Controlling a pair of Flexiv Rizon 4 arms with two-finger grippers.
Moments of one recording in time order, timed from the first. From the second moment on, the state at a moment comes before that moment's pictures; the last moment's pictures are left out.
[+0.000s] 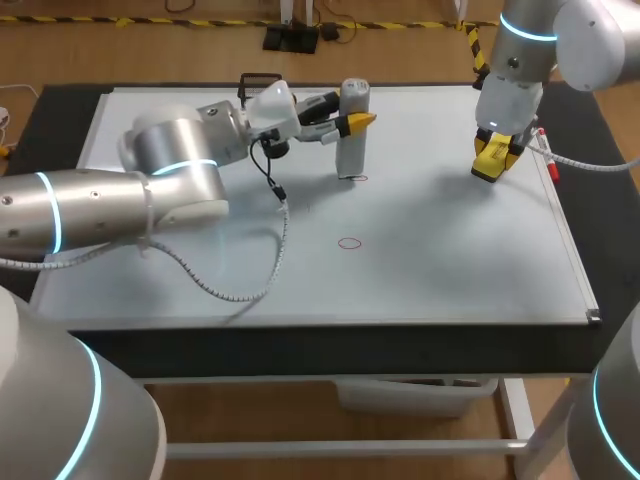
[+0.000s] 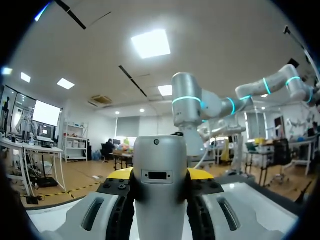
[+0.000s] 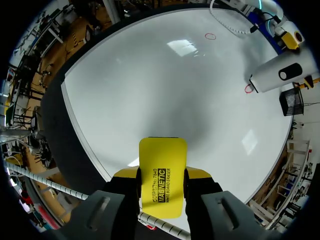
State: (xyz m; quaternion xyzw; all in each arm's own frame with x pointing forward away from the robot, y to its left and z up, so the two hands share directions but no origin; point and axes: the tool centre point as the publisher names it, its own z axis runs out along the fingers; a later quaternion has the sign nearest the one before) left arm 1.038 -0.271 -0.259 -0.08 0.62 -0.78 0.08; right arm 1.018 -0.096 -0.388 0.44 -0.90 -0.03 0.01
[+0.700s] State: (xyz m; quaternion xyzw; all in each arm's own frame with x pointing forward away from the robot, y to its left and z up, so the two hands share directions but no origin) left arm 1.042 -0.287 -0.275 -0.07 0.64 -0.76 0.08; right arm 1.018 -0.096 -0.388 0.44 -0.90 -0.03 0.01
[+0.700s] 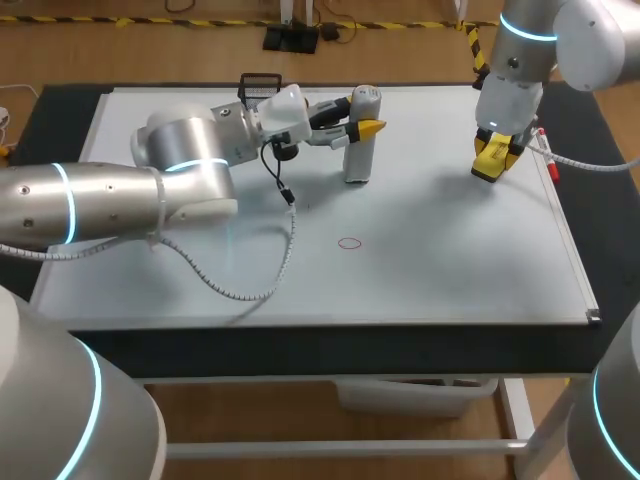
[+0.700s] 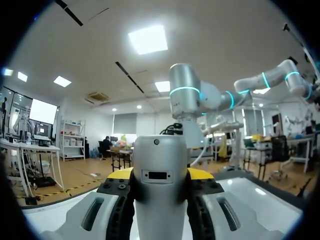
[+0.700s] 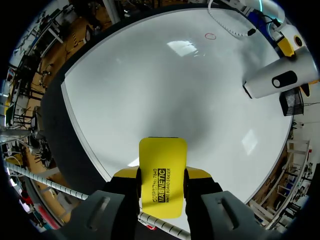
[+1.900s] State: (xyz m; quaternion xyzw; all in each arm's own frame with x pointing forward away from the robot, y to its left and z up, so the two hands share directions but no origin) left arm 1.038 -0.282 -0.282 -0.05 0.68 -0.73 0.06; right arm 1.018 -0.096 -0.388 0.44 -0.90 -0.03 0.01
